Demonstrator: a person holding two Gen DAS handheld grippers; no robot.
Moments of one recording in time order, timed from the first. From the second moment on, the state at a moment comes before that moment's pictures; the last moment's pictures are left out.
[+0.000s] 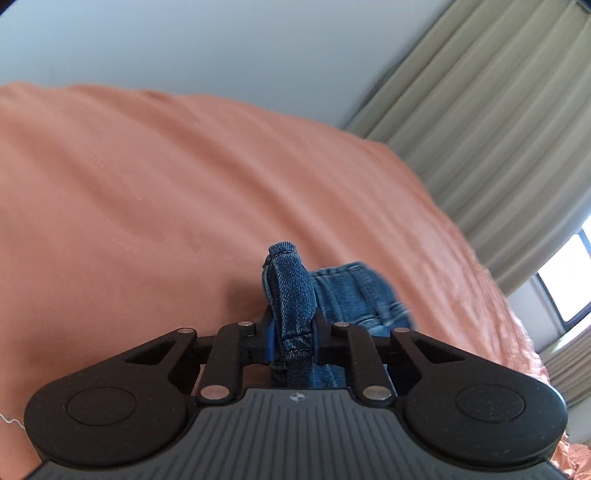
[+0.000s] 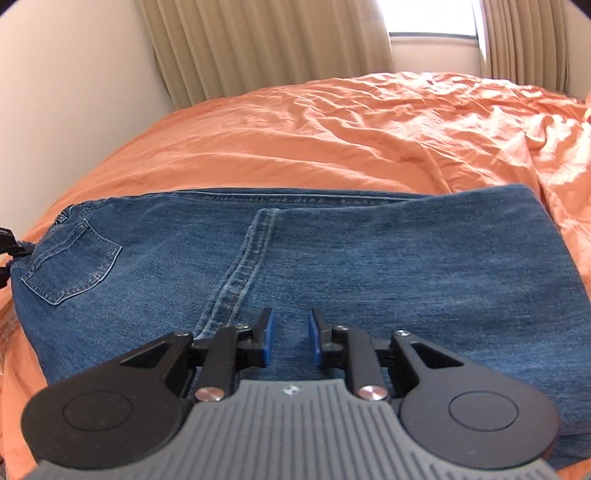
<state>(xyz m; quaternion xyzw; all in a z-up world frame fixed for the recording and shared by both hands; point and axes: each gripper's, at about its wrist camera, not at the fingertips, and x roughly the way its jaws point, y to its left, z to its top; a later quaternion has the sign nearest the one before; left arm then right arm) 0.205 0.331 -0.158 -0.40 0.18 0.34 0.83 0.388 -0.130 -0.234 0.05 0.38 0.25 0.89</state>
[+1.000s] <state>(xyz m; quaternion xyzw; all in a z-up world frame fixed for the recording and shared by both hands) 0.271 -0.017 -0.138 -0.14 0.38 0.03 0.91 0.372 -0.253 -0.191 0.18 0.40 0.21 0.87</state>
